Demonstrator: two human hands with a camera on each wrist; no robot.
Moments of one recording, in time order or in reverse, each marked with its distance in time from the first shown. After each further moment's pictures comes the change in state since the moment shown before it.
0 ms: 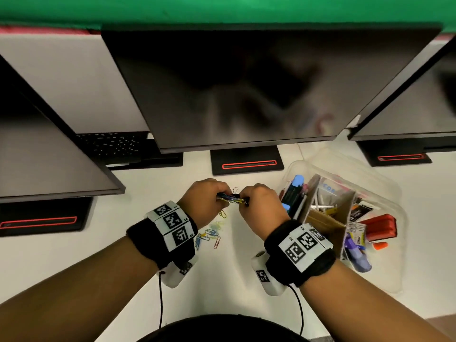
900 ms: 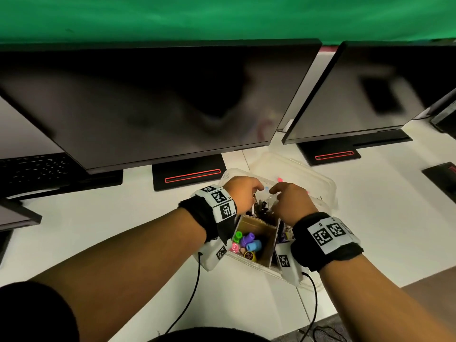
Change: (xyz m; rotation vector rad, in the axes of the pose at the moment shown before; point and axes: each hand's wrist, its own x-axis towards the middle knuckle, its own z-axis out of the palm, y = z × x) left_hand 0.100 0.155 0.093 -0.043 -0.241 0.182; right_hand -0.020 0.157 -0.104 0.007 0.051 0.421
